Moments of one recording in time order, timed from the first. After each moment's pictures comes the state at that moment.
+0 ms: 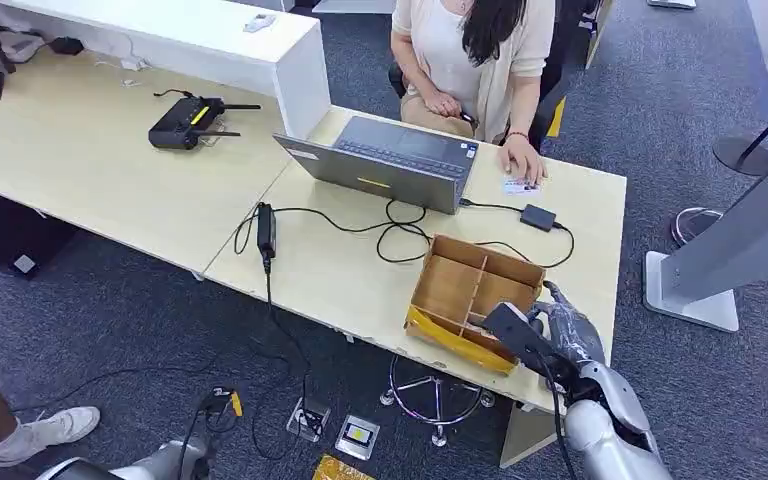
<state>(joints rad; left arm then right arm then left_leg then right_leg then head) -0.11 0.18 -0.08 -0.15 0.28 0.13 0.11 -0.74 0.16 0.61 -0.41 0.67 -0.20 -0.15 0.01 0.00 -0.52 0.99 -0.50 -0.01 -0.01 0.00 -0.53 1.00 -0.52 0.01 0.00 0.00</state>
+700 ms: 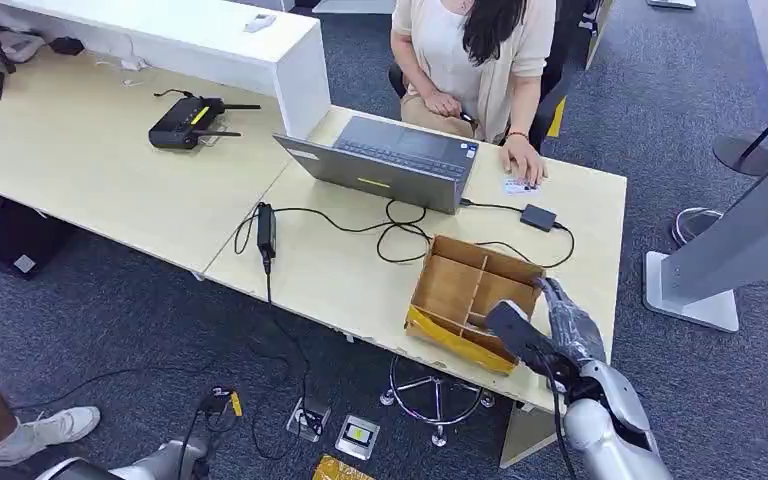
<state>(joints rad) -0.11 0.18 -0.08 -0.15 0.29 0.13 0.11 -0.74 0.16 0.61 -0.42 0.68 -0.22 -0.15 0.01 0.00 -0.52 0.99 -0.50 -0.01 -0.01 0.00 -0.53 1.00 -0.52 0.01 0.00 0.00</state>
